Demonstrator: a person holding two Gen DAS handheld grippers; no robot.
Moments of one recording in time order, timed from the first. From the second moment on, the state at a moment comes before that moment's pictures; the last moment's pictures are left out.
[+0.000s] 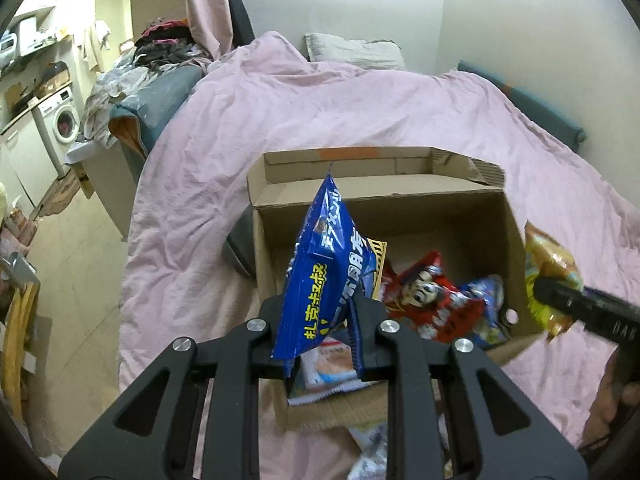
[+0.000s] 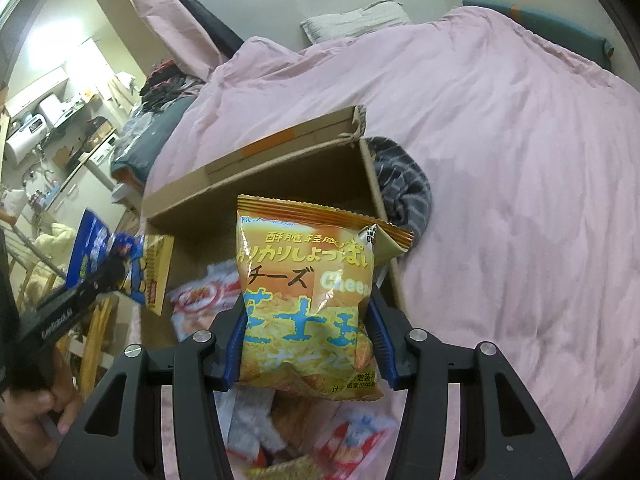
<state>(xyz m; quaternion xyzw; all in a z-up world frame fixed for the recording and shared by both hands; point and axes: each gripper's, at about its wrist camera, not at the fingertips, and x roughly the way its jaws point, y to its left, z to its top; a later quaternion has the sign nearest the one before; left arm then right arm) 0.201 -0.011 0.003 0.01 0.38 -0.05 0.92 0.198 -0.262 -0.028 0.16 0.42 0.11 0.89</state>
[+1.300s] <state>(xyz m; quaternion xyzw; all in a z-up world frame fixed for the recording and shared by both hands) 0.214 -0.017 -0.027 -0.01 0.44 -0.07 0.90 0.231 -0.240 -0.041 0.13 0.41 0.13 0.89</state>
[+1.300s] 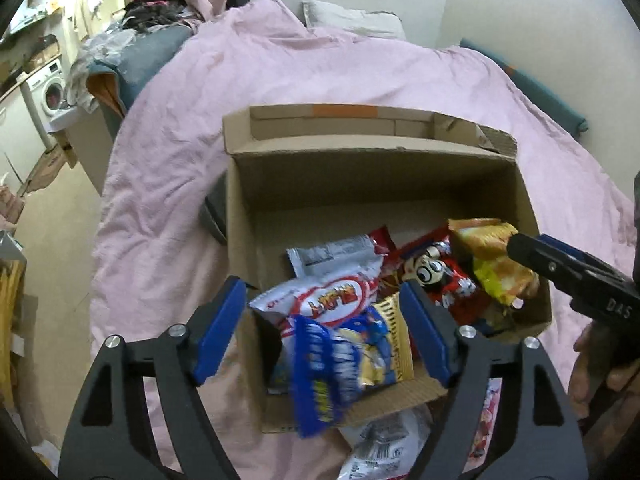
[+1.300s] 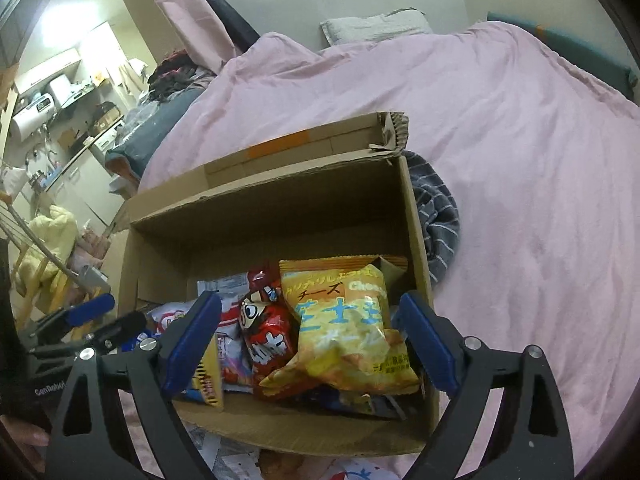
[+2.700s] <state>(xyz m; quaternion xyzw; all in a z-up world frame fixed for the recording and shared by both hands) 0.129 0.016 -0.081 -0.14 0.59 -0.08 0.79 0.131 -0.254 -0.054 0.14 0.51 0.14 0.84</state>
